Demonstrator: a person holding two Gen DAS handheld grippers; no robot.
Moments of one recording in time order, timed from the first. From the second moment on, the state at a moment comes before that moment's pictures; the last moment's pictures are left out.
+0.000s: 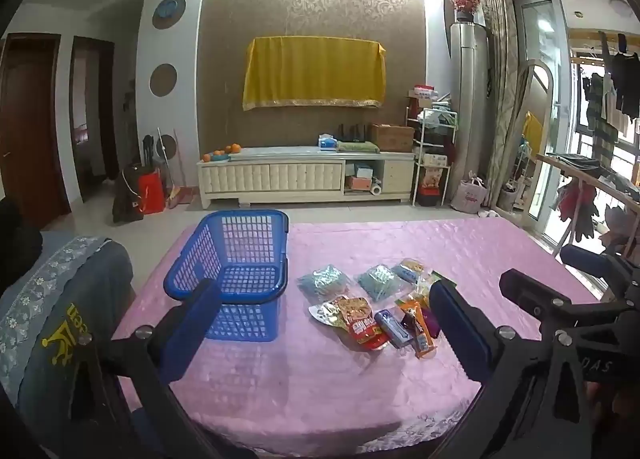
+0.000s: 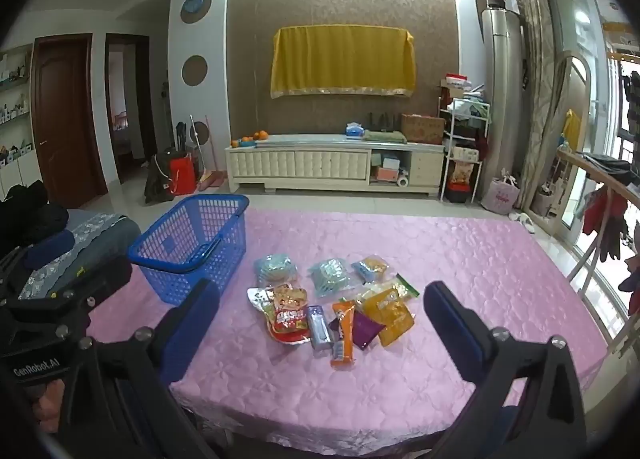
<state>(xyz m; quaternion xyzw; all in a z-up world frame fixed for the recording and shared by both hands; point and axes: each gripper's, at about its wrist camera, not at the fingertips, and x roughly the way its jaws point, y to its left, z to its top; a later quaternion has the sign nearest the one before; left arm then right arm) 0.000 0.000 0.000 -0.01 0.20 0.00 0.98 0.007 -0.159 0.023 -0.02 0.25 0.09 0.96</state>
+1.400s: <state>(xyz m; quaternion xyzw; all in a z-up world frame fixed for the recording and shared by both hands) 0.005 0.004 -0.011 -0.04 0.24 -0.01 0.97 0.011 -0.160 0.017 -0.01 0.29 0.11 0.95</state>
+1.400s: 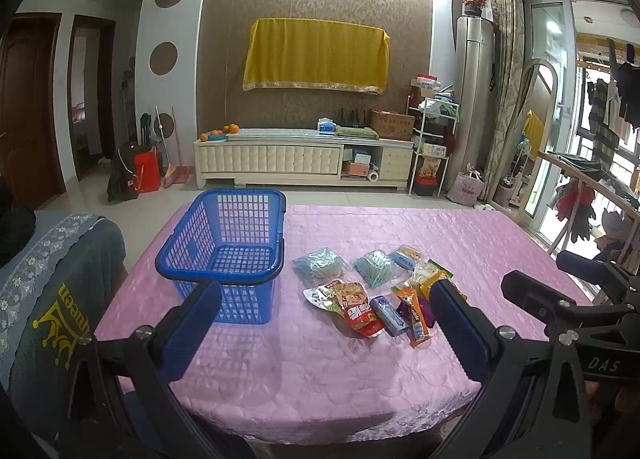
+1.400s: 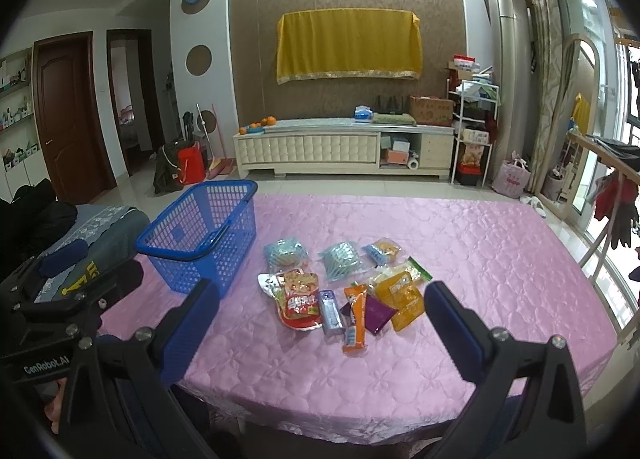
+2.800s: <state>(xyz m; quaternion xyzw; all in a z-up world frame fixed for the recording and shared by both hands) 0.004 0.010 -0.008 -0.05 0.24 -0.01 0.97 0.015 -0.160 0.019 -0.01 0.30 0.11 0.95</state>
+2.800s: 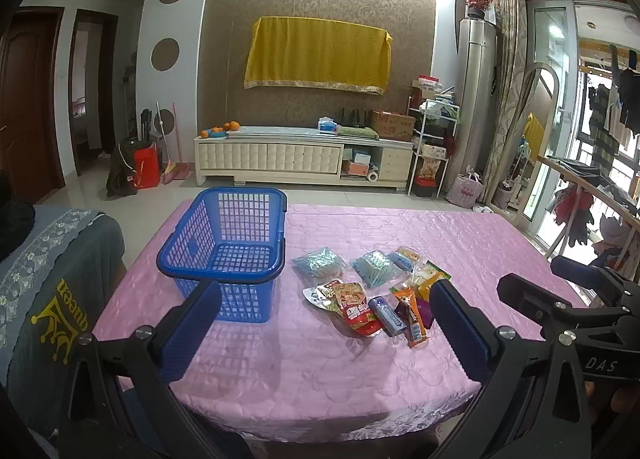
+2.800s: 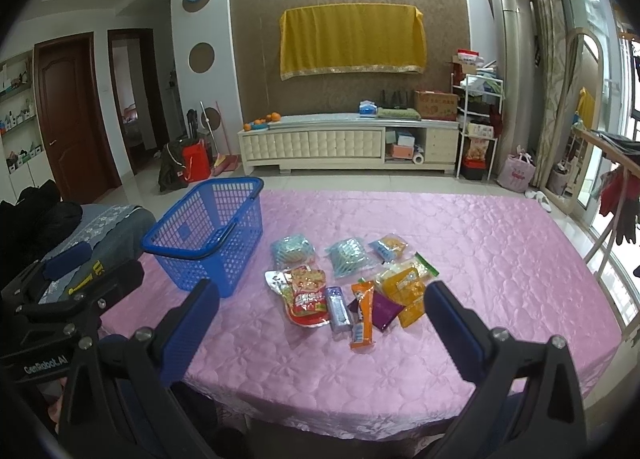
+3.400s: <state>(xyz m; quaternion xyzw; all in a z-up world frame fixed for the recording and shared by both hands) 0.061 -0.010 0.011 -0.04 0.25 -0.02 0.97 0.062 -0.176 0.034 -0.04 0.29 0.08 0.95</state>
